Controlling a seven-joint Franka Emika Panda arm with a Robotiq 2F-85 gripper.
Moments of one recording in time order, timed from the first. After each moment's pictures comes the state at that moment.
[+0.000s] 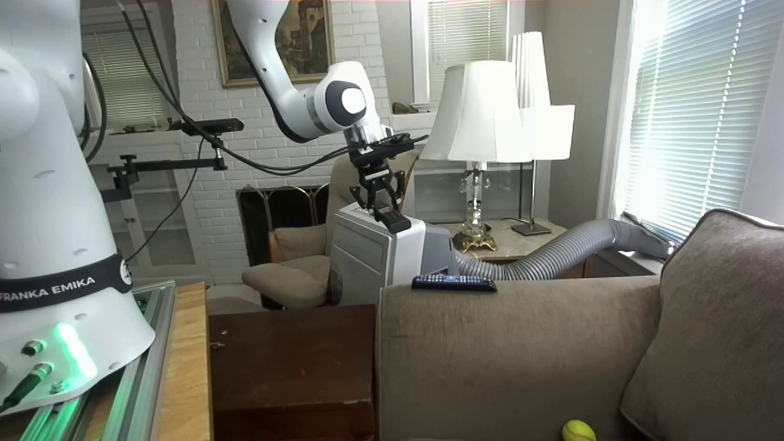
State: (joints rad) arm 0.09 0.25 0.14 -2.33 -0.36 2.79 -0.82
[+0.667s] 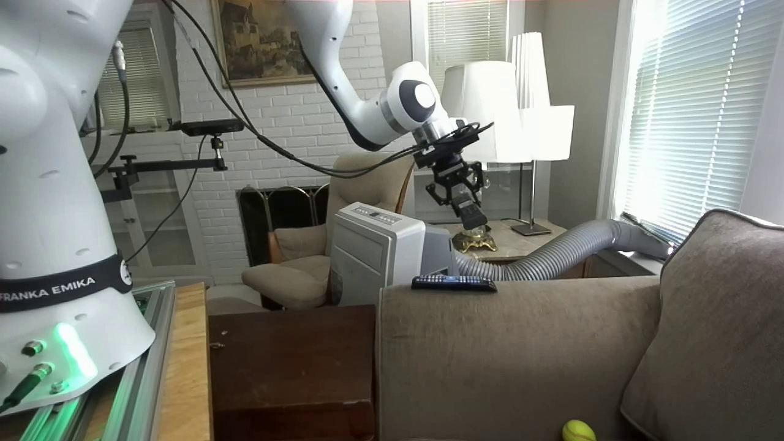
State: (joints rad) arm 0.13 0.55 -0.09 -1.87 -0.51 2.72 -0.45
